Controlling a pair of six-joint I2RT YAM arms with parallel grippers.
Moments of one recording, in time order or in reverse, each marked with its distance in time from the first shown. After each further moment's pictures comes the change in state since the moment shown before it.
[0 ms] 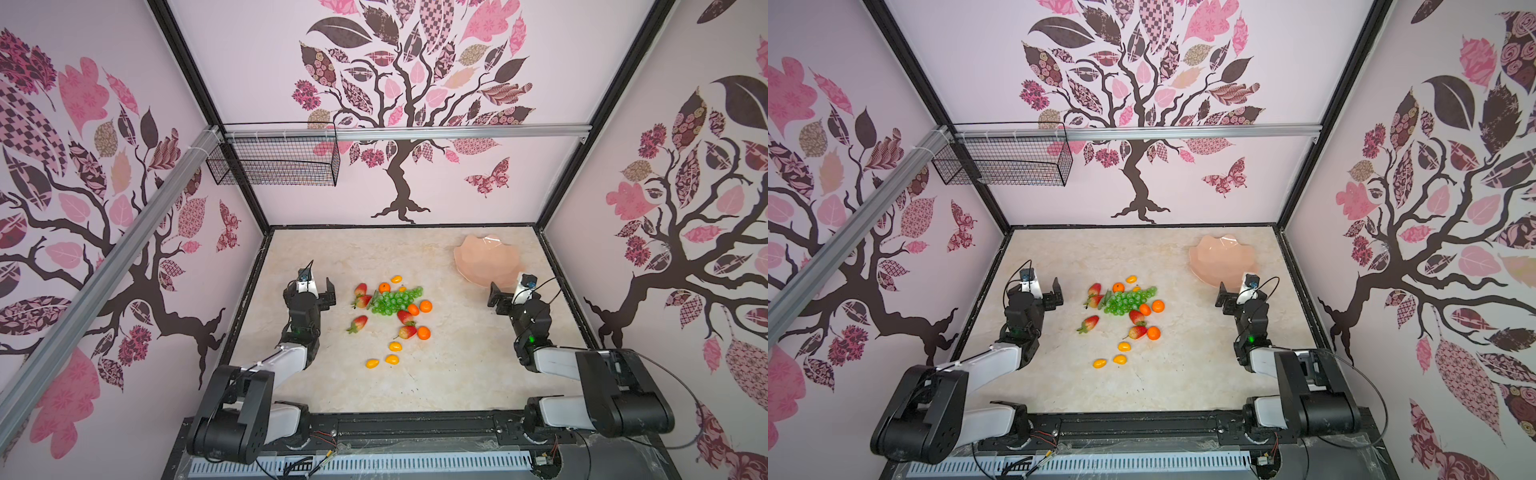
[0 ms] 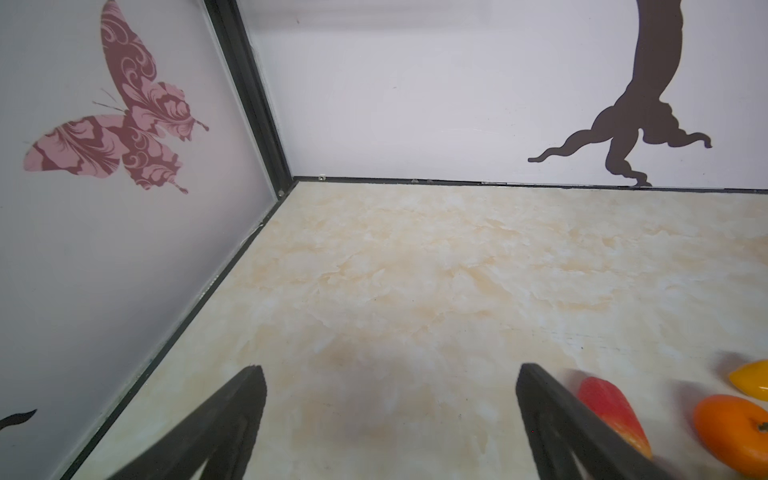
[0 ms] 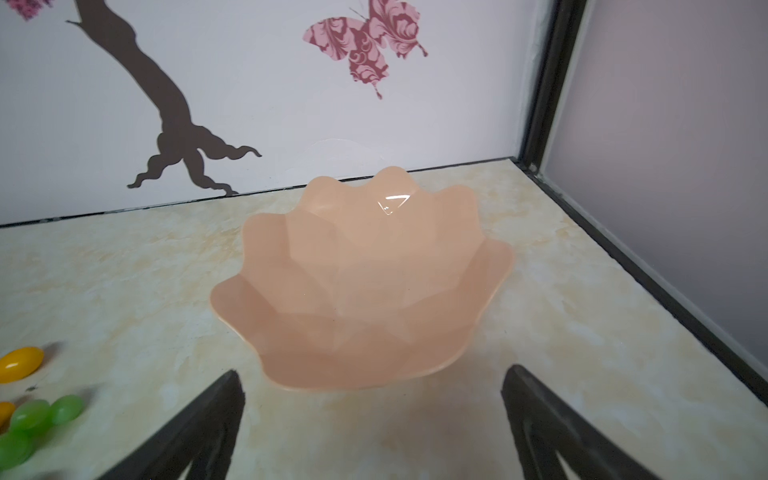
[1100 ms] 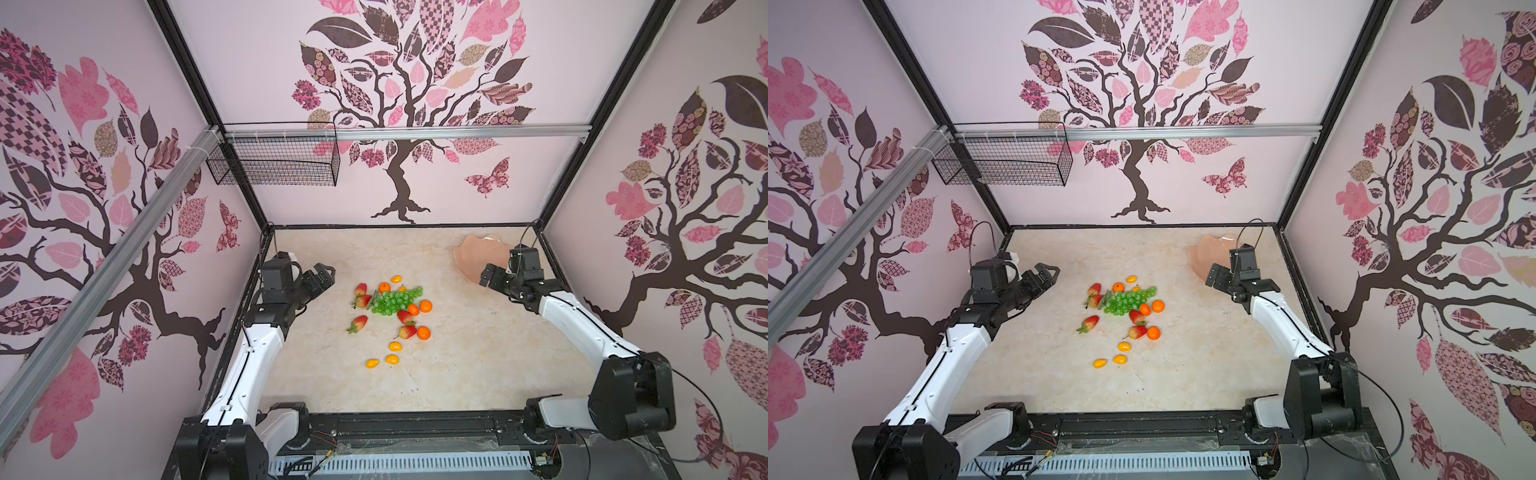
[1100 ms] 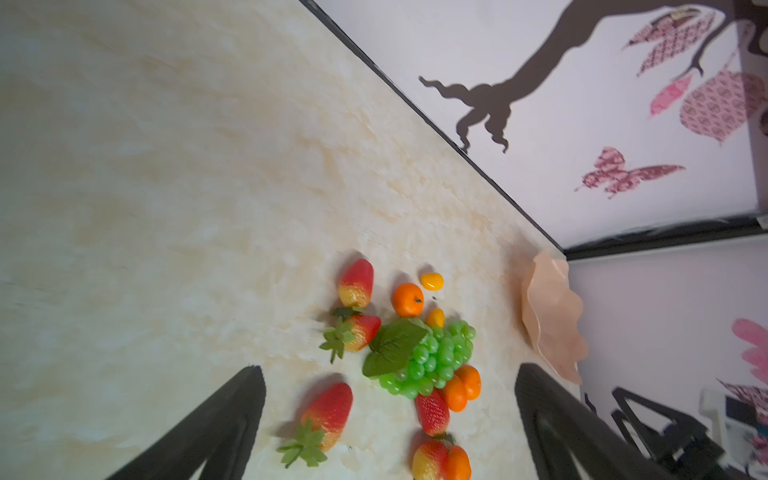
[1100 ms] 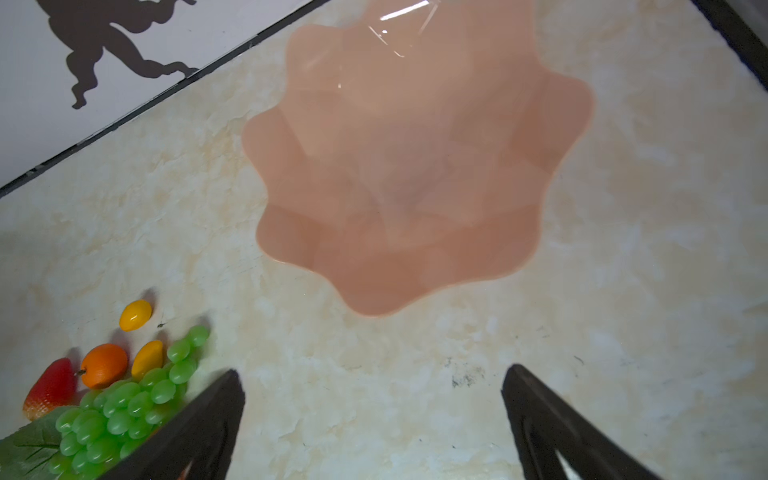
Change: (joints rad) left arm 0.143 -0.154 0.489 -1.027 0.690 -0.623; right arm 0.128 0.073 0.736 -1.307 -0.067 0.301
